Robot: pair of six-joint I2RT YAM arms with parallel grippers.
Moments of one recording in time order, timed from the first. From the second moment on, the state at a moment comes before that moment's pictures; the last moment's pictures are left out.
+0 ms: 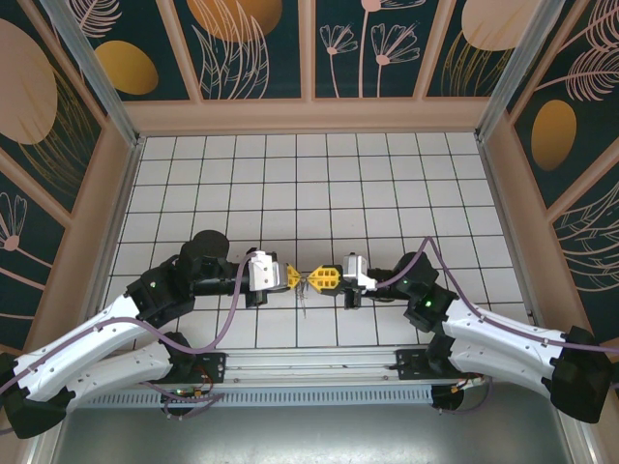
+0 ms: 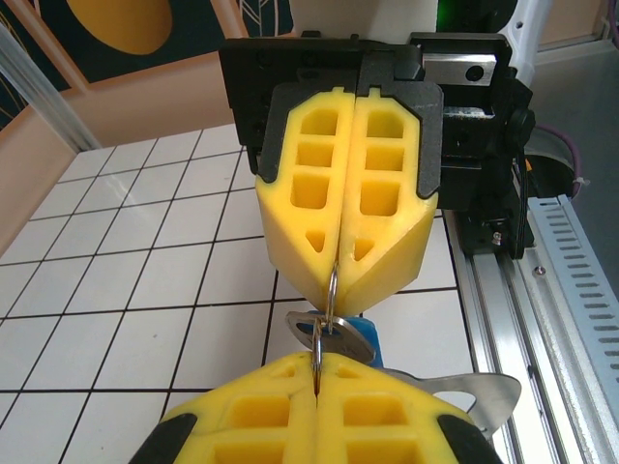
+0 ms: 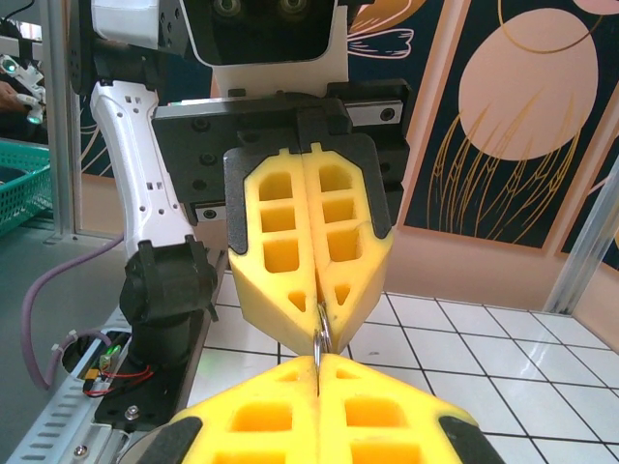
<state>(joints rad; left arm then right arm) -0.93 0.81 0.82 -0.40 0.43 0.42 0.96 0.85 0.39 0.59 -0.59 -0.16</state>
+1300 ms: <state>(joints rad) -0.93 0.81 0.82 -0.40 0.43 0.42 0.95 0.84 0.39 0.59 -0.57 -0.16</state>
